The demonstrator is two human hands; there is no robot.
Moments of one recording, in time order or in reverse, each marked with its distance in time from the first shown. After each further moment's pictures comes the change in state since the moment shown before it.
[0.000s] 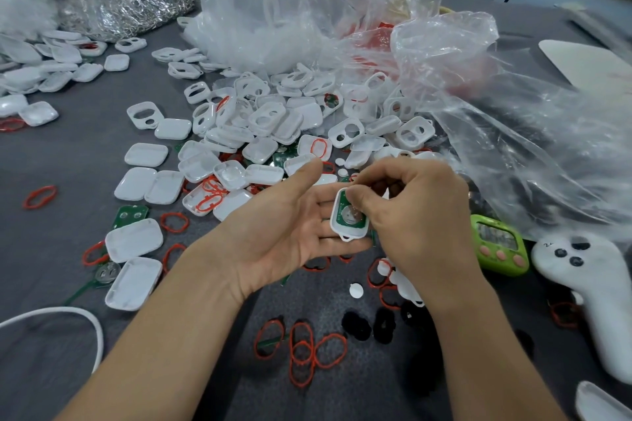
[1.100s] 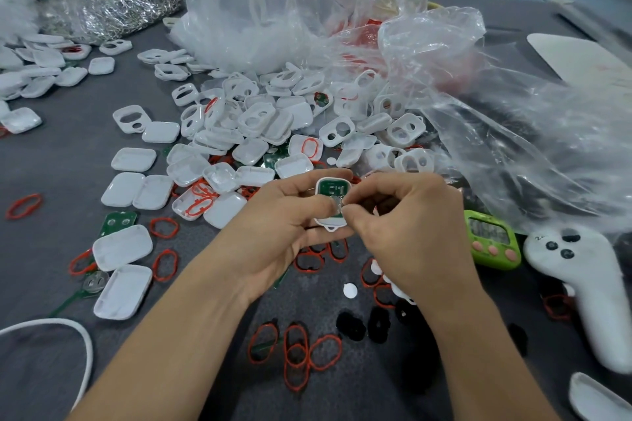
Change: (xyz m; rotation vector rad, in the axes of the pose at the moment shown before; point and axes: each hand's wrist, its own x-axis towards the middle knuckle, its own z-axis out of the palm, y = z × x) left_hand 0.005 -0.008 0.004 0.091 0.207 0.241; right_hand -0.013 0.006 -0.001 0.029 -0.019 -0.004
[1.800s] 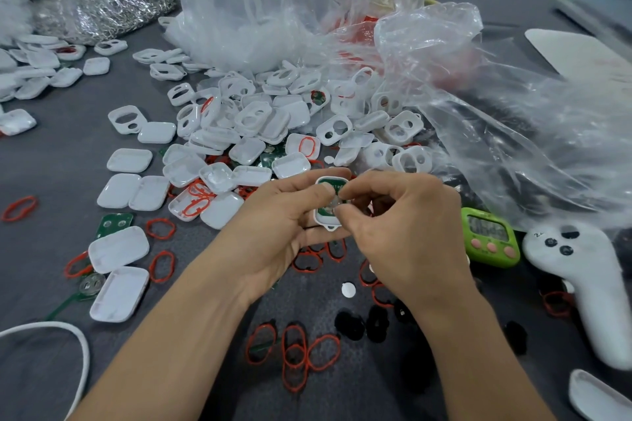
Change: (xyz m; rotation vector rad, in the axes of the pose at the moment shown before) left_hand 0.003 -0.002 -0.003 -0.025 0.016 -0.010; right_hand -0.004 -0.002 0.002 -0.052 0.042 -0.044
